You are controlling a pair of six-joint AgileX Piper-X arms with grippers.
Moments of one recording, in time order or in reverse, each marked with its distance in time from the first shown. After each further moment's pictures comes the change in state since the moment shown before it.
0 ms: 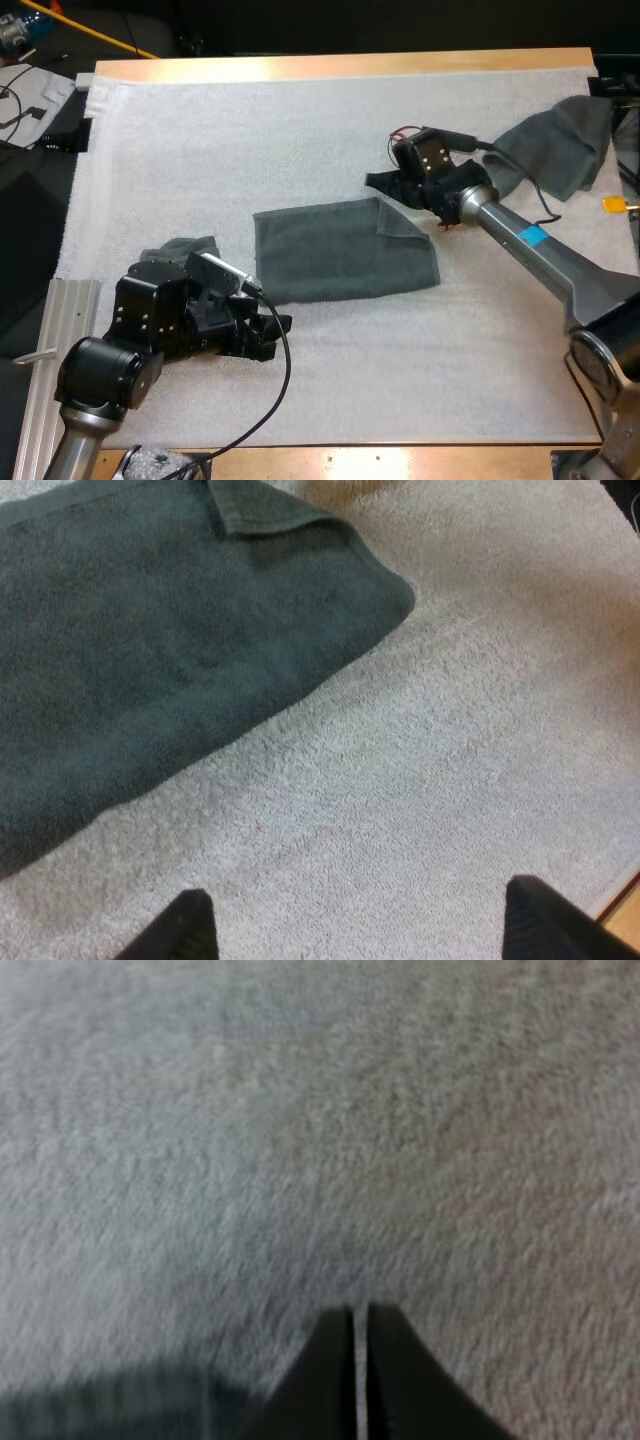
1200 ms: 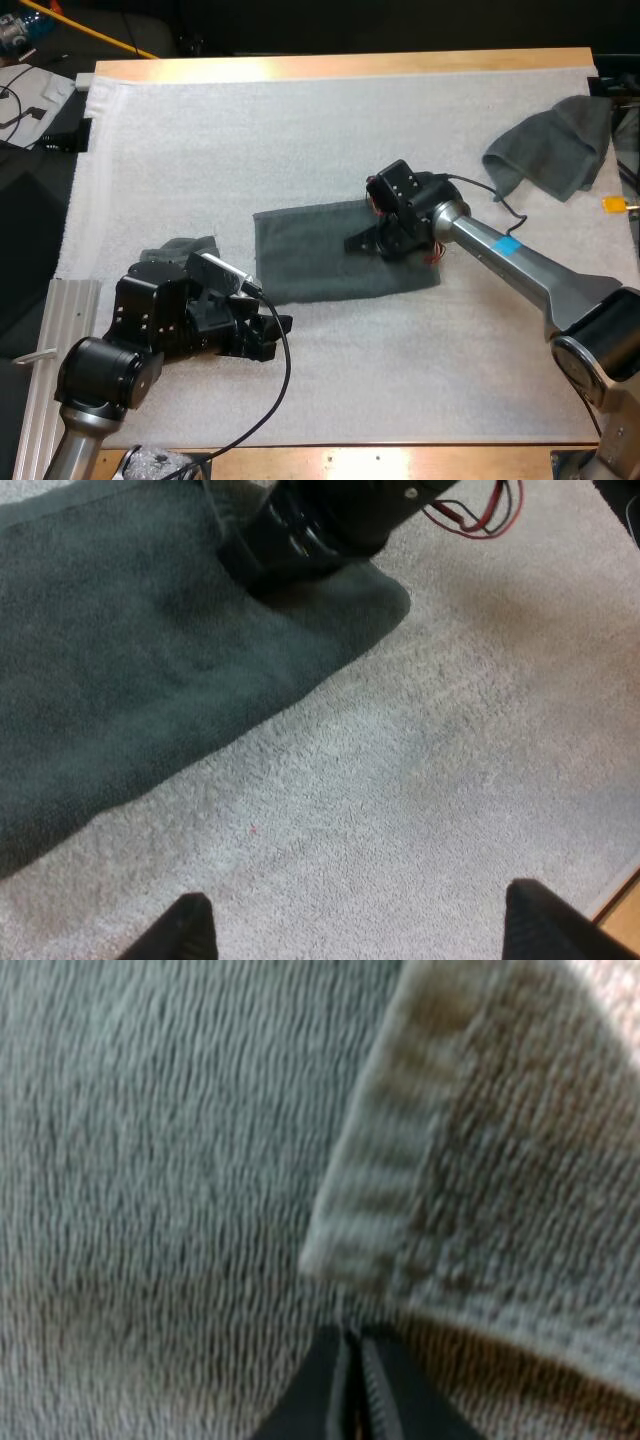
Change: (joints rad) left arm 0.000 0.000 0.000 0.000 0.008 -0.004; right arm 0.098 0.025 0.004 0.265 -0.222 -0.234
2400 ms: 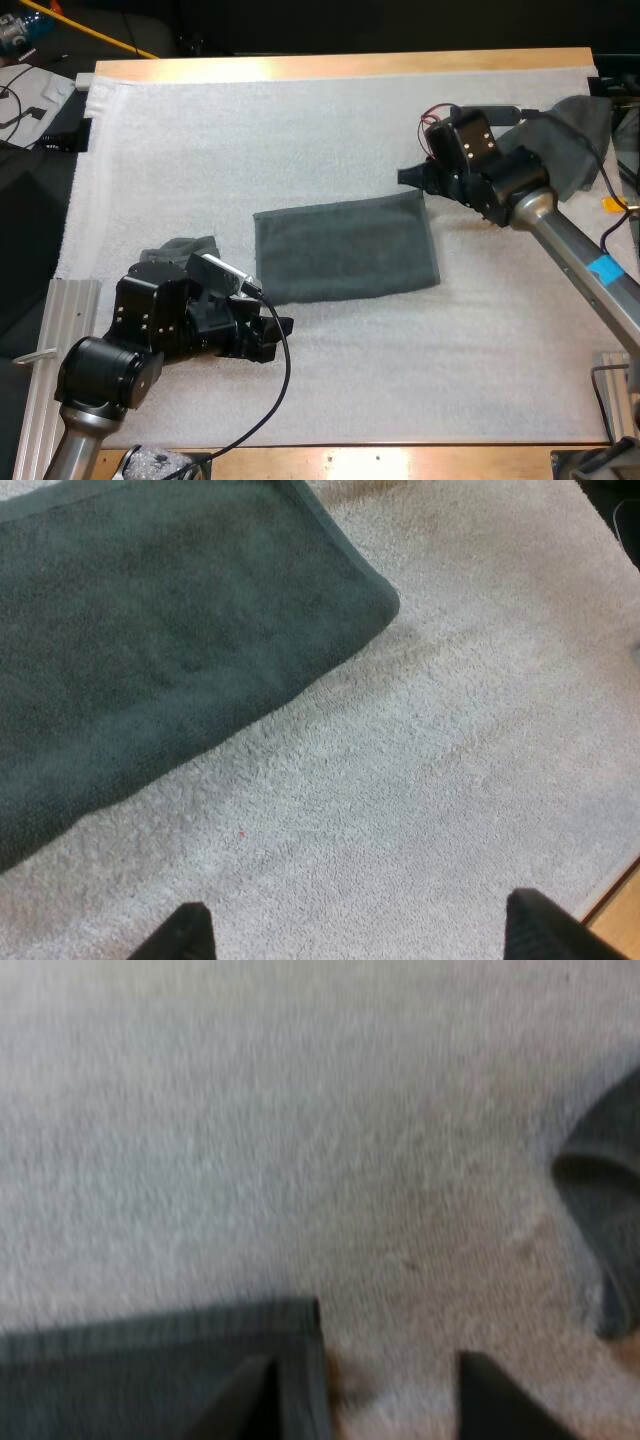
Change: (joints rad) left arm 0.000 0.000 0.000 0.007 0.014 -0.004; right arm -0.103 -0.320 -0.026 0.025 0.347 0.024
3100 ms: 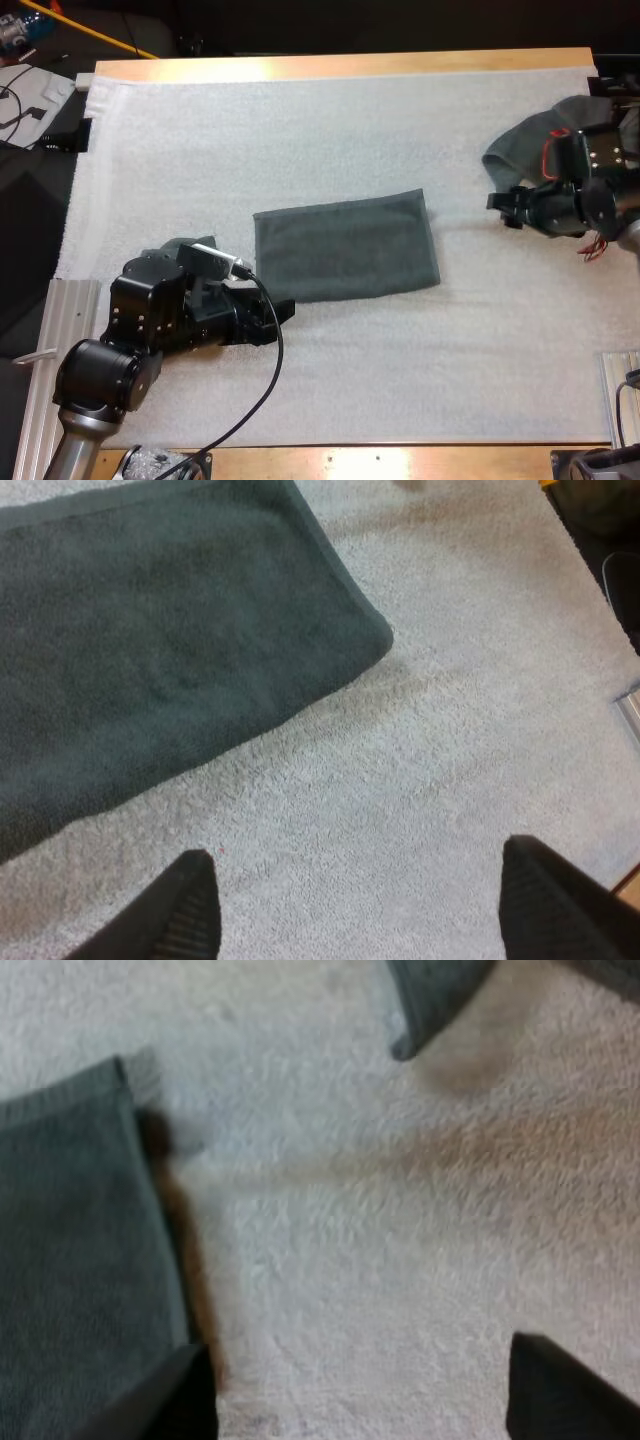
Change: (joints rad) left arm 0.000 -0.008 0.000 -0.096 -0.005 -0.158; right arm -0.292 -0.251 0.178 0.250 -0.336 -0.084
